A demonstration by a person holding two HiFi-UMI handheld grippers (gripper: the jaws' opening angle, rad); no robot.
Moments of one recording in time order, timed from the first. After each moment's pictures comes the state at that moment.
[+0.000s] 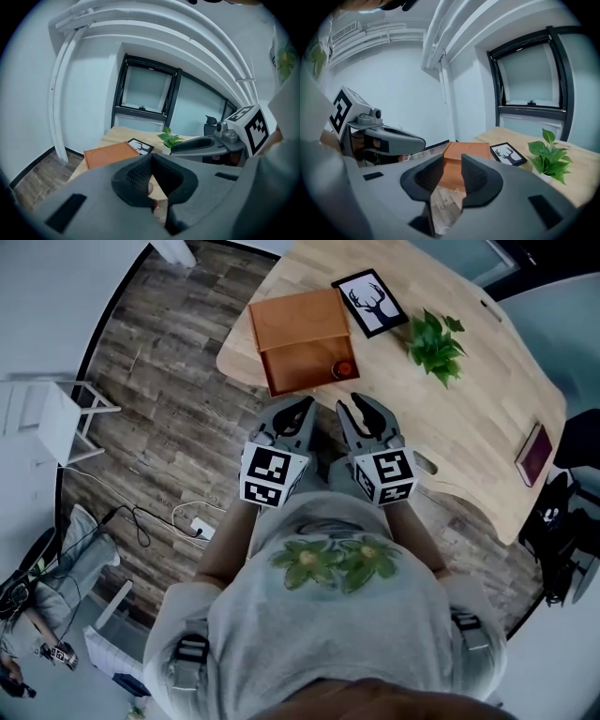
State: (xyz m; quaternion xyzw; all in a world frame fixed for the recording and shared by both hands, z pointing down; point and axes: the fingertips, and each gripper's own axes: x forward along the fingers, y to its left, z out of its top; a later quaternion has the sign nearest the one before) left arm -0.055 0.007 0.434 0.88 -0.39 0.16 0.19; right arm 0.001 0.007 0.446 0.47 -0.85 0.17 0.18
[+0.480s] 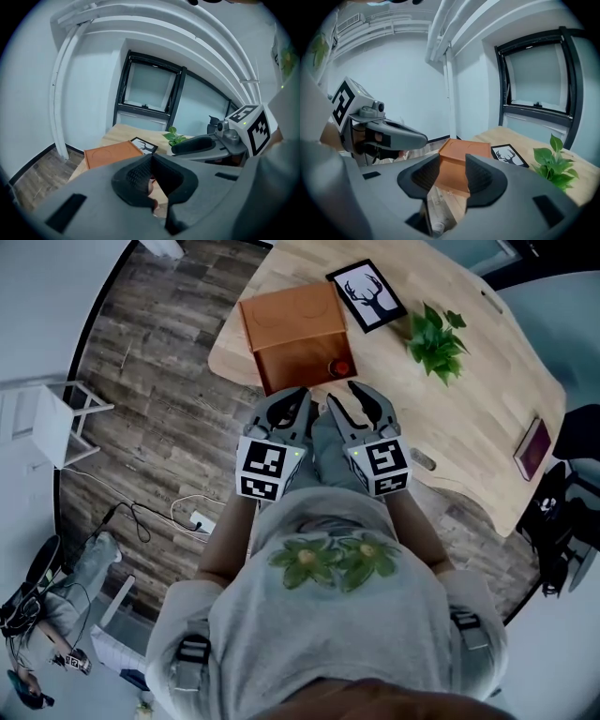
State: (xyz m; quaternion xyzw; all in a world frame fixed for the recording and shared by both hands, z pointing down) left arm -0.055 -0.025 0.451 0.88 -0.39 0.17 0.21; right arm -0.002 -0.024 0.464 0.45 -0.85 0.16 0.22
